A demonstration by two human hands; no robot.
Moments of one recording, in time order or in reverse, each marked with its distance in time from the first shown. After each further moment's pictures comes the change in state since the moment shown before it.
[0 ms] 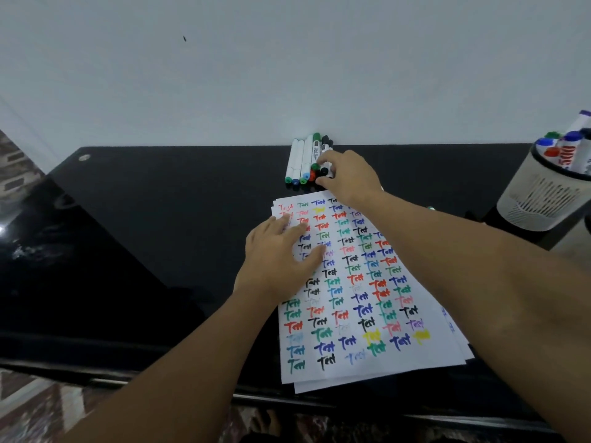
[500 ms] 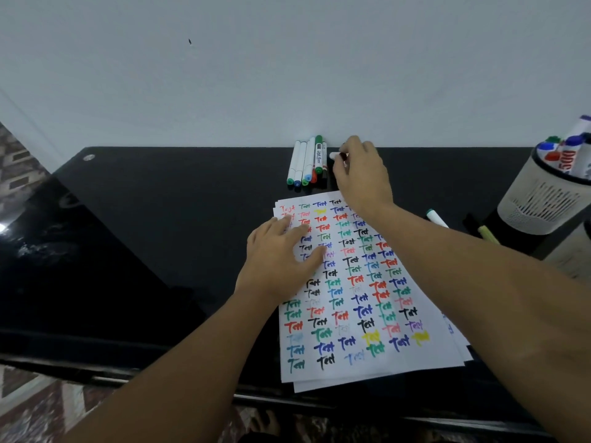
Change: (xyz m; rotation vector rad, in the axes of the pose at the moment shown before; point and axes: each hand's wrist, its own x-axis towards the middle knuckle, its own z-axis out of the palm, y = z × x) left_hand -0.001 0.002 -0.002 -0.002 0.004 -0.005; right_hand -0.025 -0.006 -0.010 0.083 0.356 -0.033
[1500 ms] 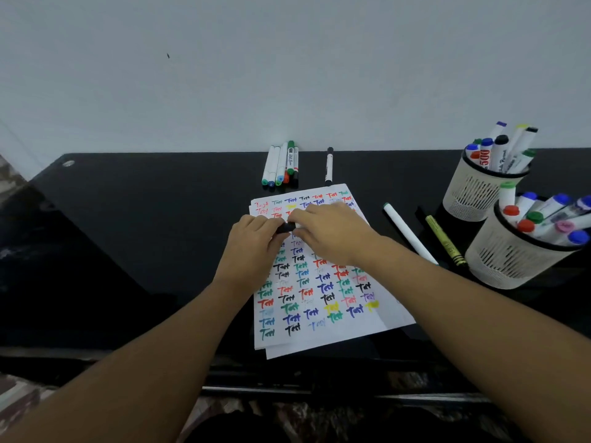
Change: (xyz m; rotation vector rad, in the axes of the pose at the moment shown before) left_hand -0.008 0.001 0.002 0.018 0.301 0.321; right_hand -0.091 -0.025 -0.067 -0.323 -0.603 -0.367
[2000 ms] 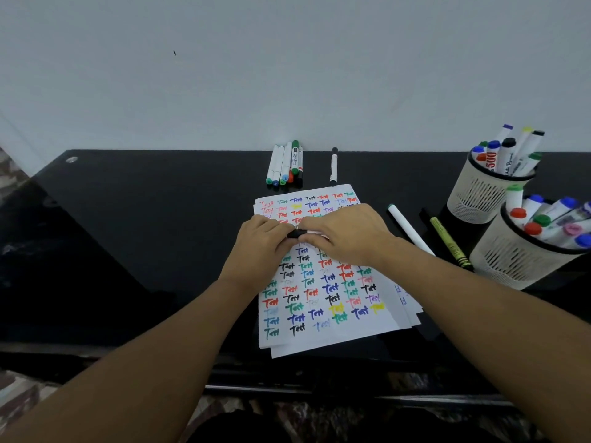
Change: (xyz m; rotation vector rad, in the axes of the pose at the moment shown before) left_hand -0.002 -0.001 0.000 -0.027 -0.014 0.085; right_hand -0.008 0.013 -0.002 -0.156 0.039 -0.032
